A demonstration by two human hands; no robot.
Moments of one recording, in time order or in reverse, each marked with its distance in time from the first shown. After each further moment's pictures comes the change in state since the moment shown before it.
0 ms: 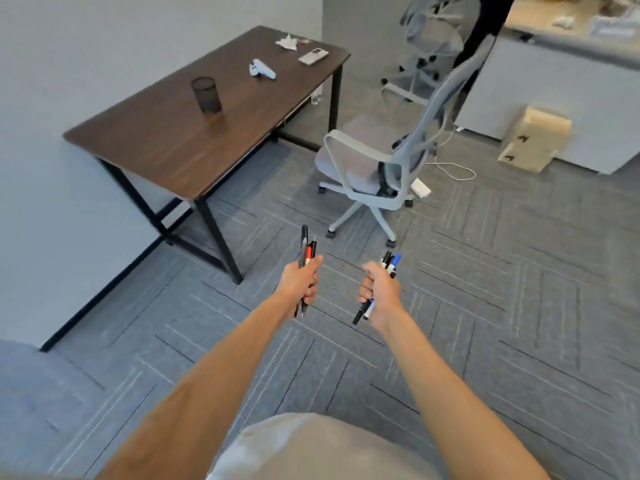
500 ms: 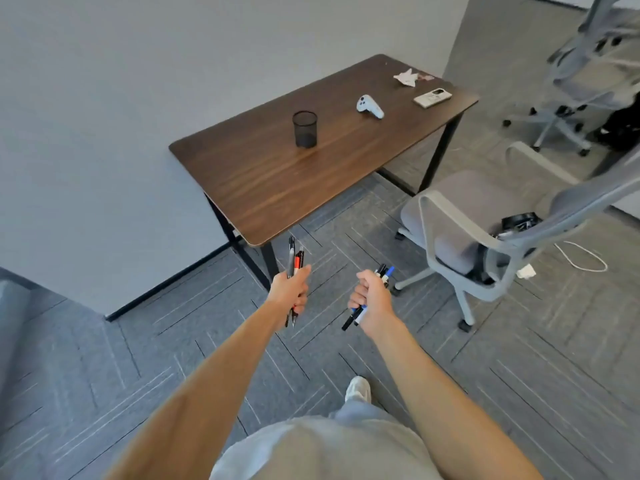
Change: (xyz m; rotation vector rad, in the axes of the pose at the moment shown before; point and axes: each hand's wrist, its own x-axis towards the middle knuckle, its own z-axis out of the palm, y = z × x) left_hand 0.148 0.120 -0.133 -0.181 0.370 0.003; right_hand 0.173 -0.067 0.225 -0.086 -0.268 0.241
